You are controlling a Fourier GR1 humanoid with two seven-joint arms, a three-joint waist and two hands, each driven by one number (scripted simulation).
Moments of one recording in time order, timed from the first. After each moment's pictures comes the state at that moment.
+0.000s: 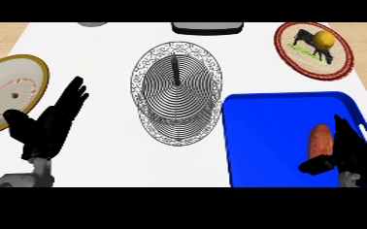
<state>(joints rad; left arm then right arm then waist) -0.05 0.34 -0.06 -1.56 0.24 0.05 0.17 0.04 -0.49 0.19 -1.59 0.70 -0.06 0.94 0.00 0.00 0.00</state>
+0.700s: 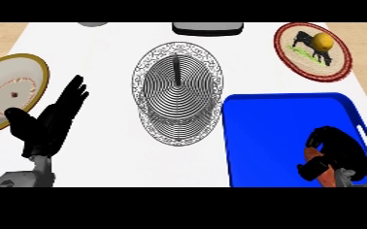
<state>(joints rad) -0.06 0.32 -0.03 -1.54 0.21 0.02 0.17 0.00 -0.49 0.21 -1.50 0.71 0.09 0.76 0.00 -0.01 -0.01</state>
